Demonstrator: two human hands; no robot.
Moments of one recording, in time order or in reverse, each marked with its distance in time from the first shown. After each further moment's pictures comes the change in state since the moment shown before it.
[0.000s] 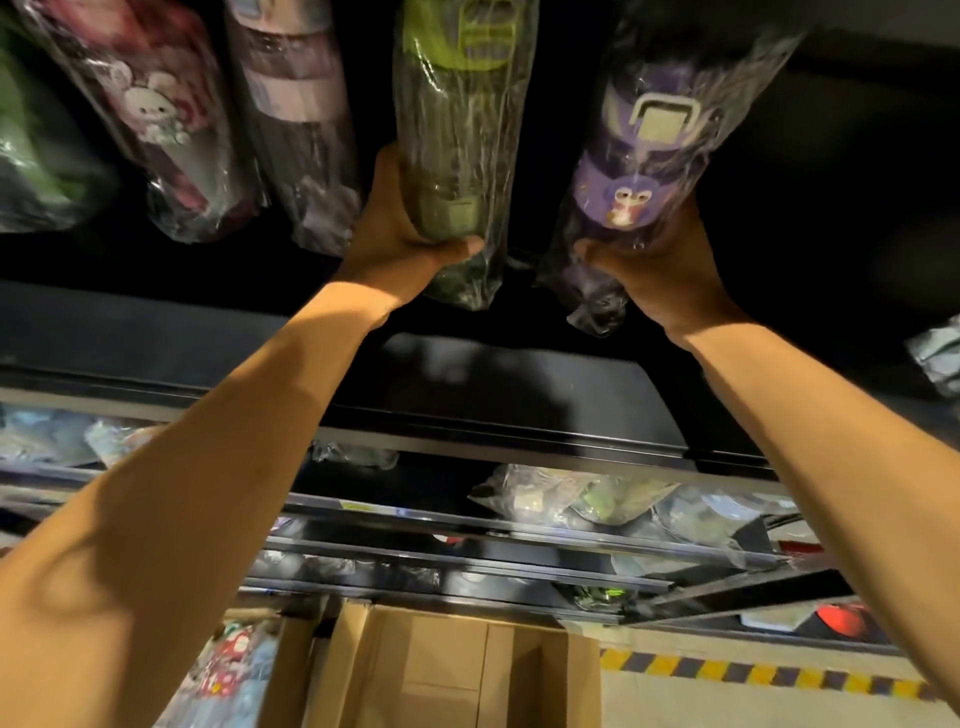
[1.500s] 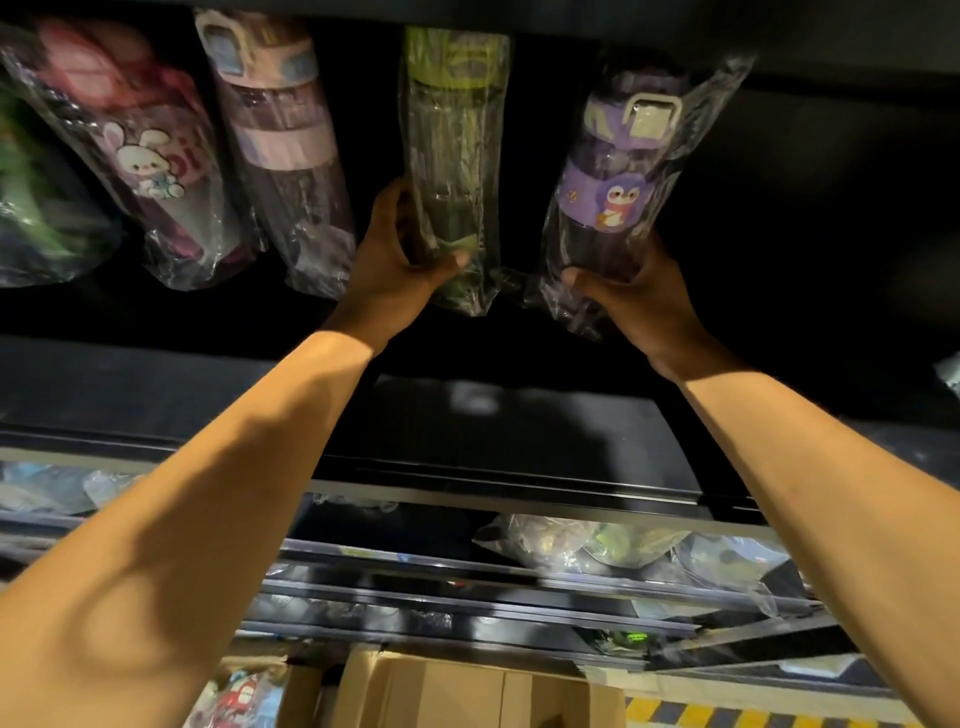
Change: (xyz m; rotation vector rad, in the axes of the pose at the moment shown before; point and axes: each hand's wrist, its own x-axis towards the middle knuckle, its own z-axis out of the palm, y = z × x) left_hand 0.026 -0.027 0.010 -0.026 0.012 -0.057; right_hand 0.021 0.044 0.017 0.080 -0.038 0.111
